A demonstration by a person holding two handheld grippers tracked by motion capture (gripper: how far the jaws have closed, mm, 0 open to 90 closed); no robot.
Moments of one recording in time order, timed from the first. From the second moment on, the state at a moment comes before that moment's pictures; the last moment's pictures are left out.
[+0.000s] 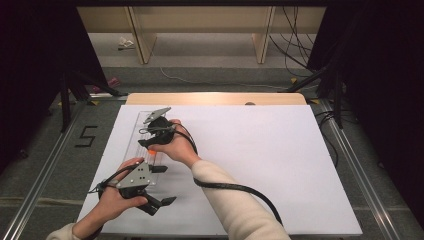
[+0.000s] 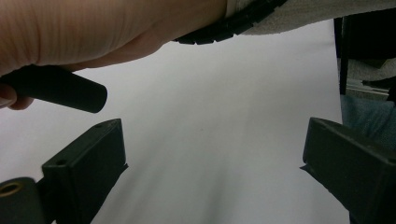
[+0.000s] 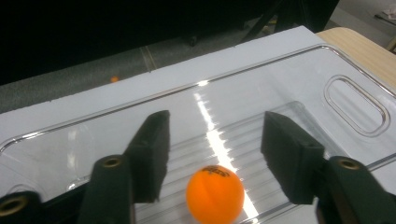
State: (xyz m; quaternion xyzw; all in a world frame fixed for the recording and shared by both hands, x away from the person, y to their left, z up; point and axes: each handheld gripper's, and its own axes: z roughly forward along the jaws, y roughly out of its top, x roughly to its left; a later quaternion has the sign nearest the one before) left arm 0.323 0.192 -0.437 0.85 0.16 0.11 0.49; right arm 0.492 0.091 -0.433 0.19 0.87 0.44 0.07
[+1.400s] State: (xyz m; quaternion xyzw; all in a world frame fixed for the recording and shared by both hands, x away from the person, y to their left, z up) left arm 0.324 0.192 -0.437 0.85 0.16 0.11 0.50; right arm 0.474 -0.053 -0.408 0.27 0.84 0.46 0.13
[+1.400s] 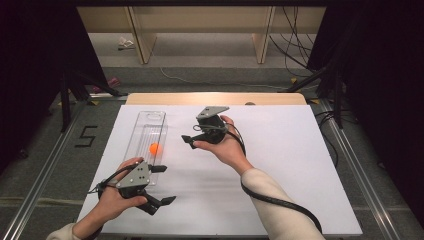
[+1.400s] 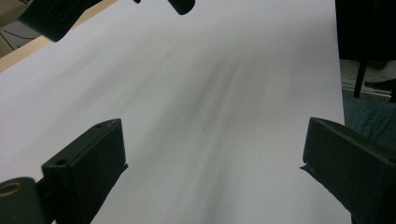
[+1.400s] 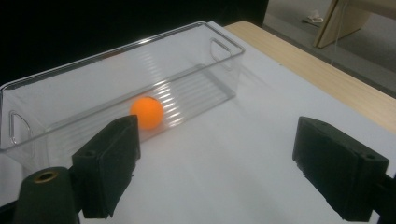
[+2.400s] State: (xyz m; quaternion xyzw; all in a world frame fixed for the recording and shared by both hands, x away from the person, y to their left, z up) left arm 0.325 0.193 -0.438 0.85 0.17 0.11 0.50; right arm 0.440 -0.176 -0.413 0.35 0.80 0.46 0.17
